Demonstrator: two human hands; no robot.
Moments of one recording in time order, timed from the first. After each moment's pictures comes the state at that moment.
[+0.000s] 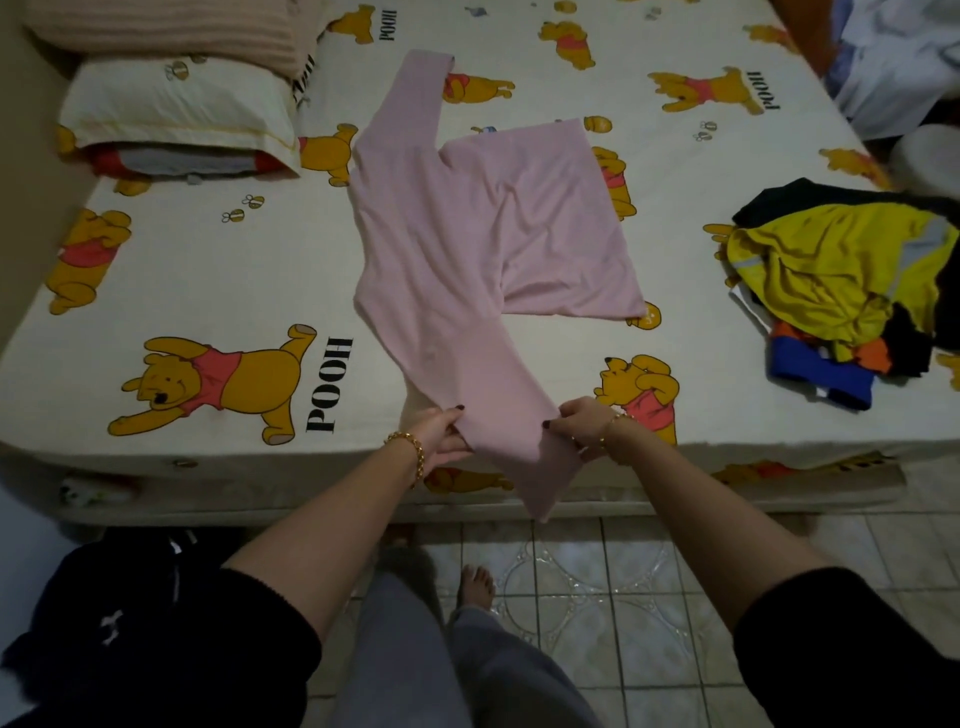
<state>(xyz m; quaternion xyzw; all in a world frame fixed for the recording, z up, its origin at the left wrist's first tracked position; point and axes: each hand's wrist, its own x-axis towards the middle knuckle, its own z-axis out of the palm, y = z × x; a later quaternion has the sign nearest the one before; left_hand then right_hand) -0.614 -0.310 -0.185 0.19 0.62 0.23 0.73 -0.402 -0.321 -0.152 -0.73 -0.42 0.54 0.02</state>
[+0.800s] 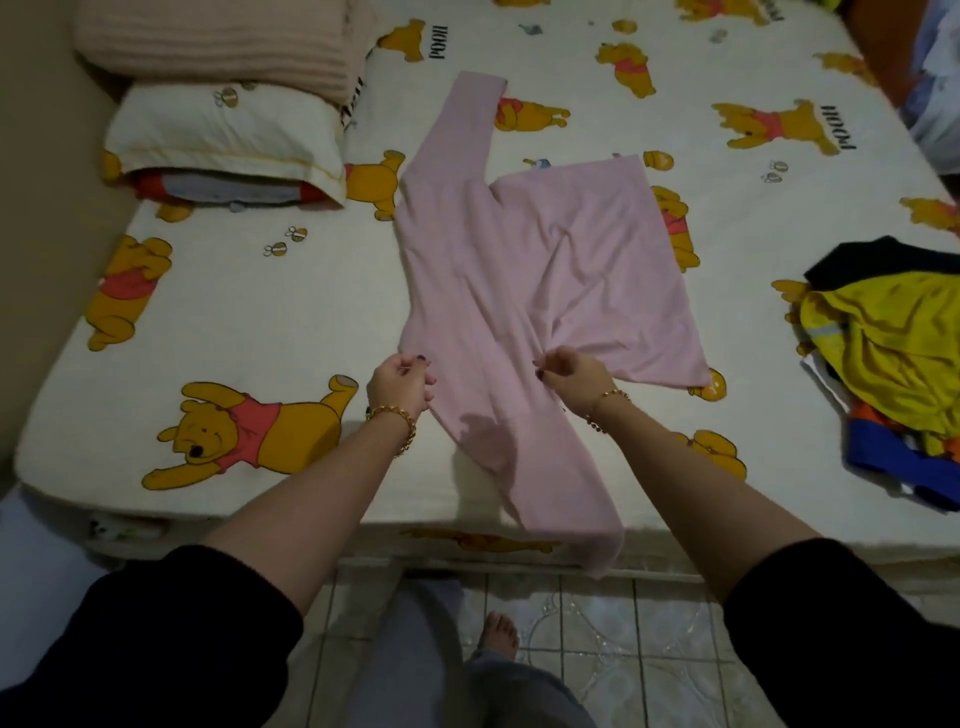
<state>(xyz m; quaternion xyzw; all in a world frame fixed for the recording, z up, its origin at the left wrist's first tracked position) -0.698 -0.147 -0.156 0.32 0.73 0.37 0.47 -0.477 -0.147 -0.144 -0.71 -0.54 0.41 0.19</state>
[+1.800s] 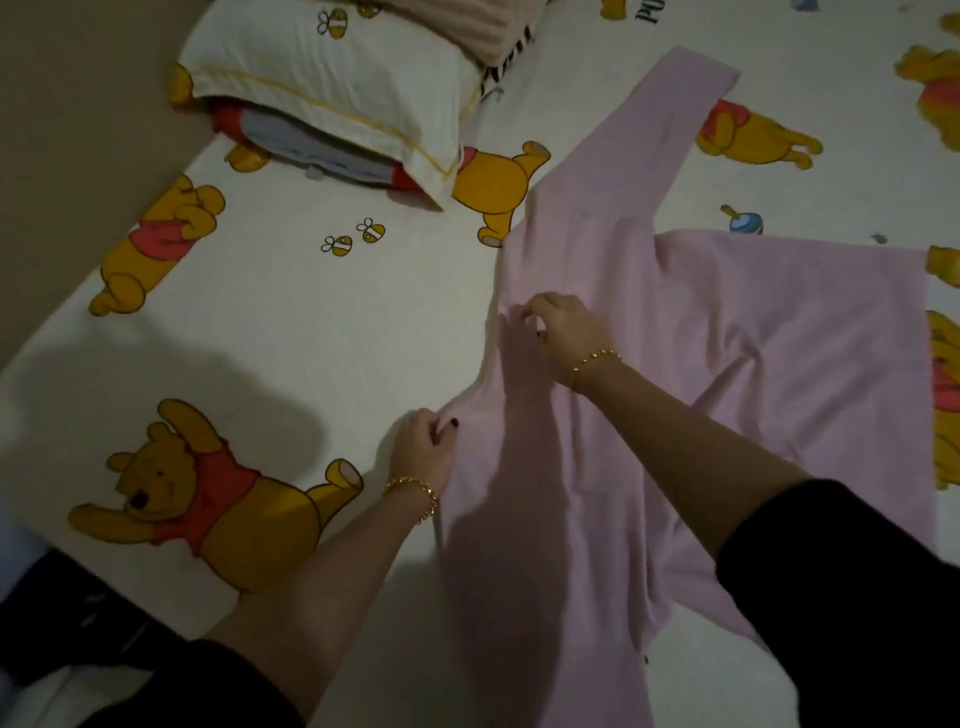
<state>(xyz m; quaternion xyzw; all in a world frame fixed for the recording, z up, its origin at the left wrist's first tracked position) -0.722 0.000 -0.304 0.35 0.85 0.24 0.32 -0.590 0.174 -0.272 -0.48 -0.85 0.21 0.02</state>
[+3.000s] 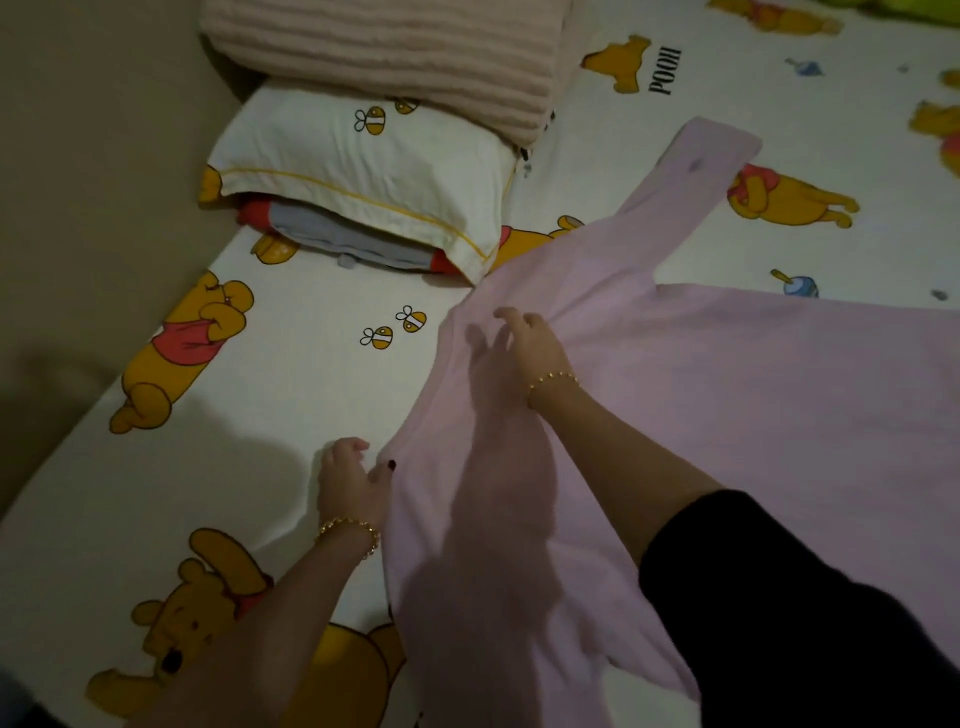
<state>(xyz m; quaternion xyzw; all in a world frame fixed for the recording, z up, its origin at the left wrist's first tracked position) -0.892 0.042 -0.319 0.33 0.87 0.26 0.24 -0.733 0.234 -0.298 -0.56 -0.77 0.30 0.11</state>
